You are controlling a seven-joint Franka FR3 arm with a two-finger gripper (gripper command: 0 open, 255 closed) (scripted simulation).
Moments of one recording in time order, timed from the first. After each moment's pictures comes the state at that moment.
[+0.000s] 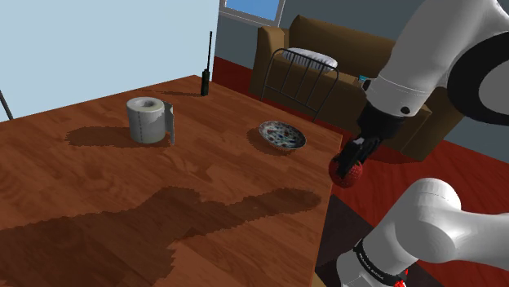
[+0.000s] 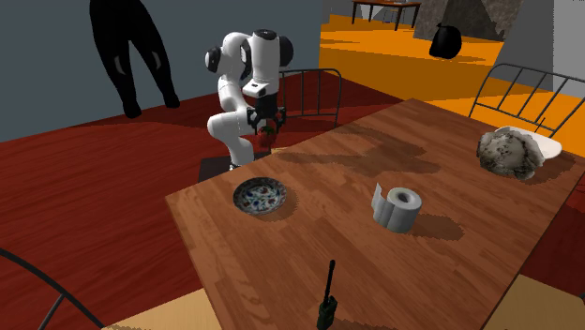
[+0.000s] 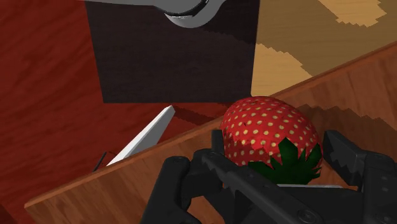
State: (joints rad) arm 0.11 -1.19 0.28 -2.64 0.21 1.45 0.26
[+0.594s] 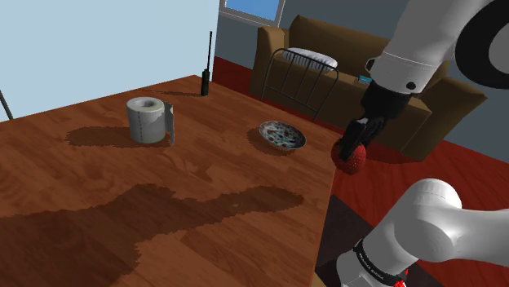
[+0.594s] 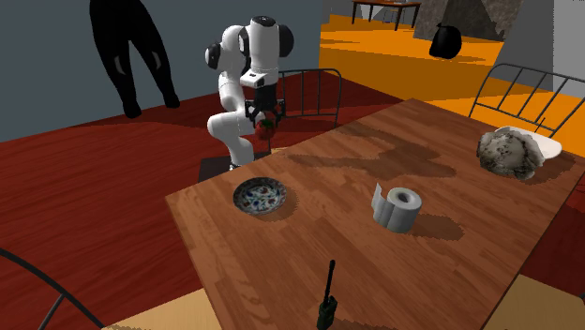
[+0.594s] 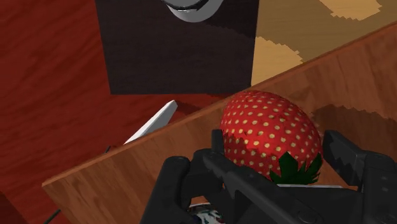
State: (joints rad) arm 0.09 -1.11 0.25 -2.52 0.18 1.41 0.25
